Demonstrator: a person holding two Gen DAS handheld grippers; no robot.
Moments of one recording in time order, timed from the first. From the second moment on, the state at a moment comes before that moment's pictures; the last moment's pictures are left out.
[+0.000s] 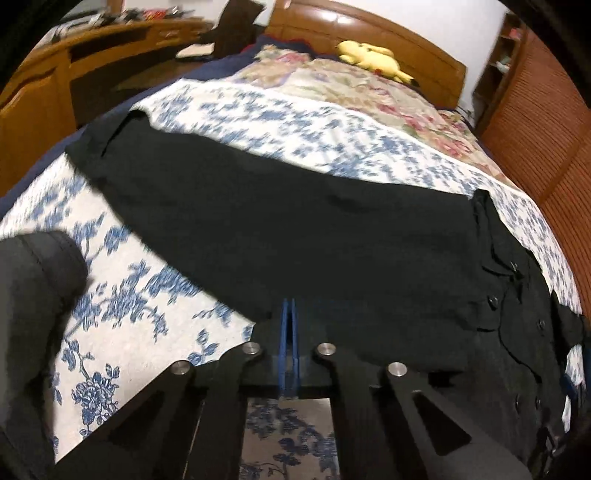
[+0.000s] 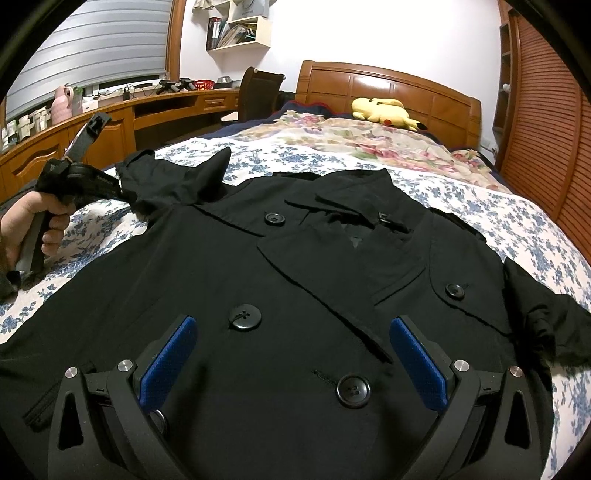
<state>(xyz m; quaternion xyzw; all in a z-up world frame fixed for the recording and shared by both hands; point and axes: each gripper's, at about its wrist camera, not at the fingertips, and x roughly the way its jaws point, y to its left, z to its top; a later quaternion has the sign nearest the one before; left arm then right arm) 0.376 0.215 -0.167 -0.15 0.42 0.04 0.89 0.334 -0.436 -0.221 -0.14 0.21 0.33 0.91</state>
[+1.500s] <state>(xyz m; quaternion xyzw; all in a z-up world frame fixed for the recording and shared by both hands) 0.377 0.132 -0.111 -0.10 0.39 -0.01 0.91 0.331 -0.438 -0.222 -0.15 0.21 0.32 0.91</state>
